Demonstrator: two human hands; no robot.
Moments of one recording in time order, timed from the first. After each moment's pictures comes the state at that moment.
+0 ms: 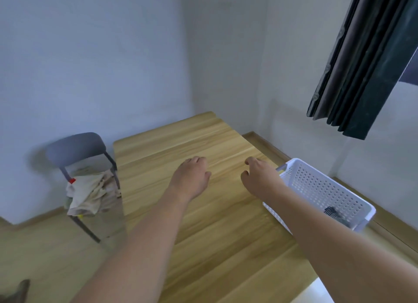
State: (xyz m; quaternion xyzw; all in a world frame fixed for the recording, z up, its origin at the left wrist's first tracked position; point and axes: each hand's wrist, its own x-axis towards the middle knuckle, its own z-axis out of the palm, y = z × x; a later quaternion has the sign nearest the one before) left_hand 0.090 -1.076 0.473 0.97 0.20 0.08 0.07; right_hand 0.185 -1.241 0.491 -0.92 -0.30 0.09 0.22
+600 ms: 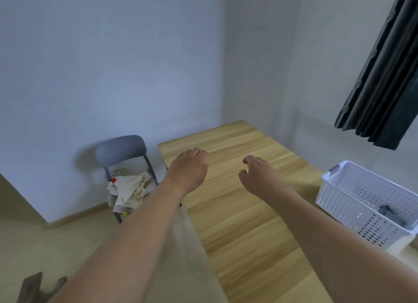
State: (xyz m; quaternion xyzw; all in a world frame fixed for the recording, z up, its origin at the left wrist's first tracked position) left_hand -0.142 -0.897 0.516 0.98 0.16 0.14 0.02; right_hand -0.045 -1.071 0.528 -0.91 -0.33 0.05 0.24
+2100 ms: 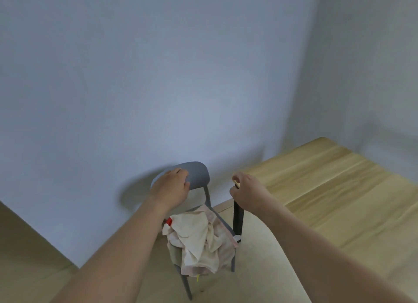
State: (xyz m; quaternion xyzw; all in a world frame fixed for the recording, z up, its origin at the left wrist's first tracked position) left_hand -0.200 -0.236 0.464 0.96 0.24 0.10 0.07; right_hand -0.089 -0.427 0.488 -0.89 -0.33 0.15 0.26
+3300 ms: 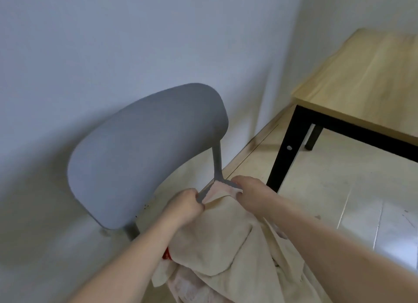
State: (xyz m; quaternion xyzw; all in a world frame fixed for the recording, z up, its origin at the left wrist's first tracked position) left_hand 0.003 0.063 -0.059 0.94 0.17 -0.14 0.25; right_hand 0.063 -0.112 -0.027 -0.93 -0.16 0.24 0.23
